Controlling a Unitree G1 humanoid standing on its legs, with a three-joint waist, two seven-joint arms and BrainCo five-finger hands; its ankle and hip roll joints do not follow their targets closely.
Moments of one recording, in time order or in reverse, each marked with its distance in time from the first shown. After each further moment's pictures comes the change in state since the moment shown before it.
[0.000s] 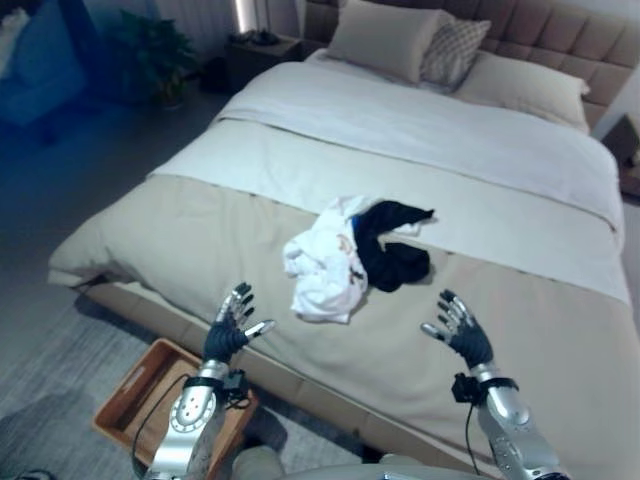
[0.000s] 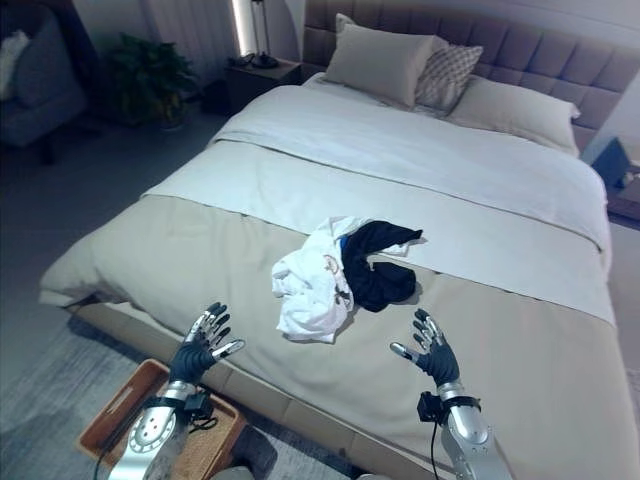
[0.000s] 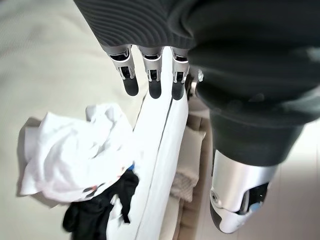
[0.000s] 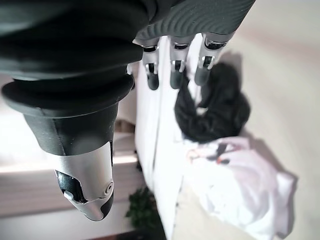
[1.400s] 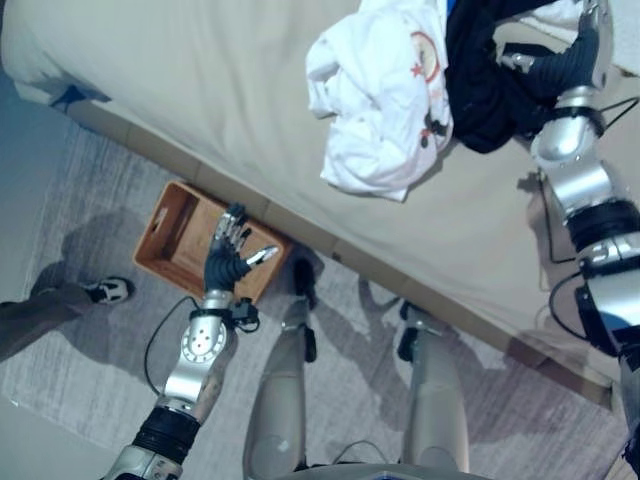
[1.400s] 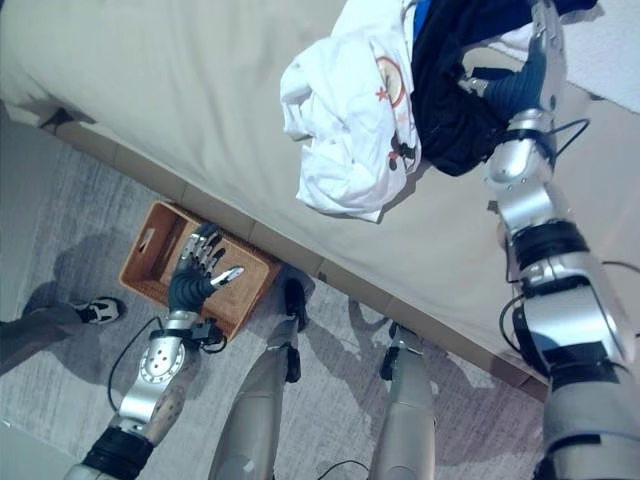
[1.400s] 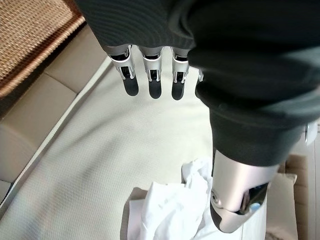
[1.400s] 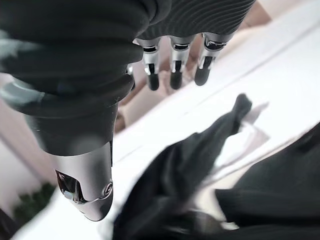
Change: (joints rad) left arm -0.297 0.075 -0.051 -0.100 -0.017 -0.051 0.204; right arm -1.377 -0.376 0.281 0.711 -0.546 0.181 -0.534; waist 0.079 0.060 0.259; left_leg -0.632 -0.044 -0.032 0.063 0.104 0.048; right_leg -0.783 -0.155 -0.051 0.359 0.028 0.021
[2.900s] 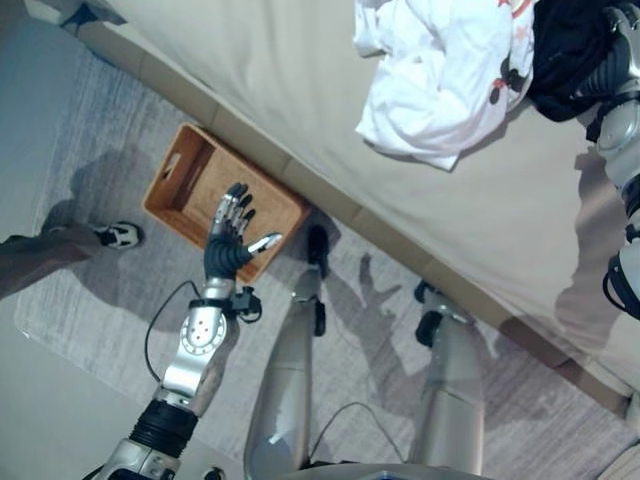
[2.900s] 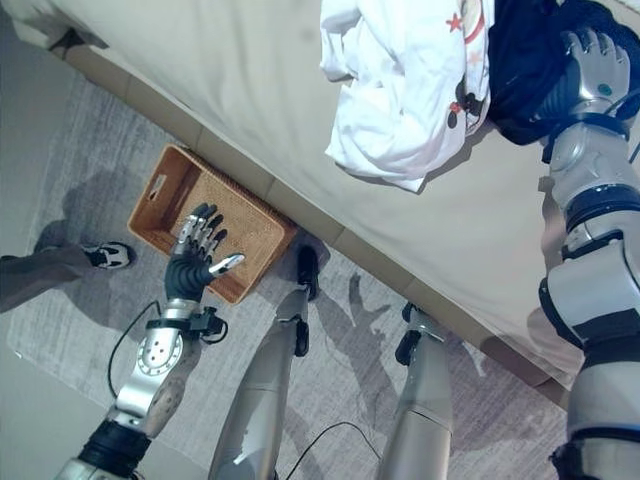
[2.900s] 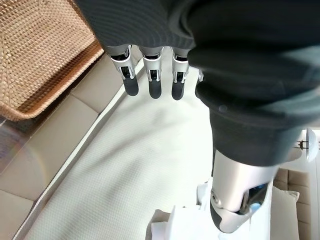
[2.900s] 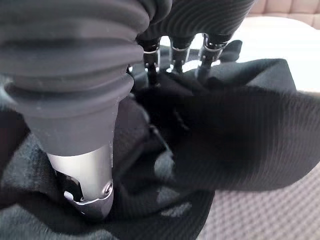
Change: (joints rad) left arm -0.031 0.023 -0.010 -0.085 0.000 -0.001 0.007; right arm -0.189 -0.087 0.309 0.357 -0.181 0.054 0.172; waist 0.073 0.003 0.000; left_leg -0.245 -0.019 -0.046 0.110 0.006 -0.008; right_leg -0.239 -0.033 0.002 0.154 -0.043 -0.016
